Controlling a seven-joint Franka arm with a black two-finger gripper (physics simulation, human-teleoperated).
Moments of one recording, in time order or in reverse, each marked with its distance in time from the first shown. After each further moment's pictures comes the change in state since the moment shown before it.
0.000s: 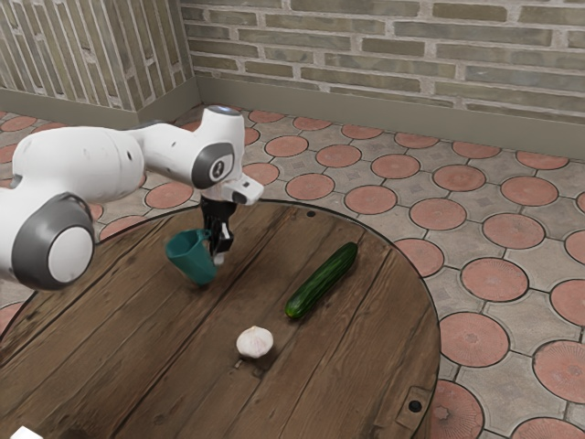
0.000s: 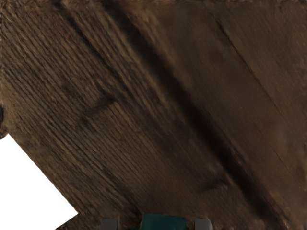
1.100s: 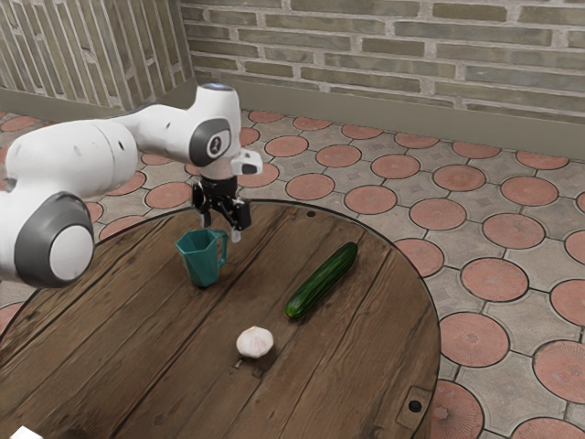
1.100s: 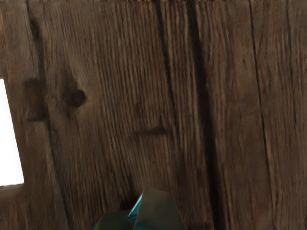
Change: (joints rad) arm 0.067 0.042 -0.075 0.170 -0.019 -0.088 -0.470
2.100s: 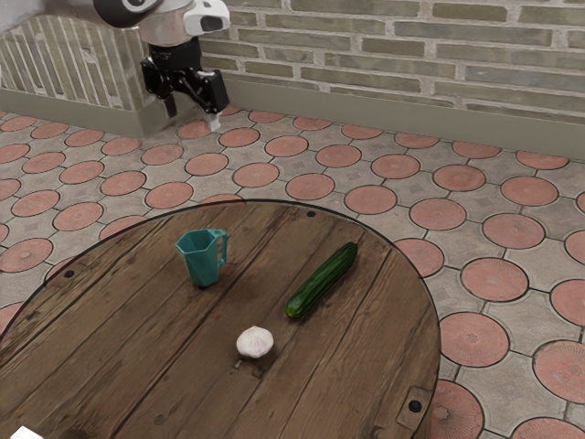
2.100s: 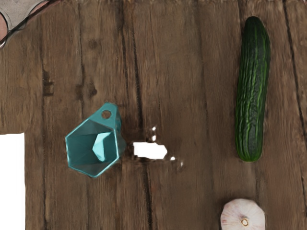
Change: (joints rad) arm -0.106 -0.629 -0.051 -0.177 0.015 -0.207 -0.186
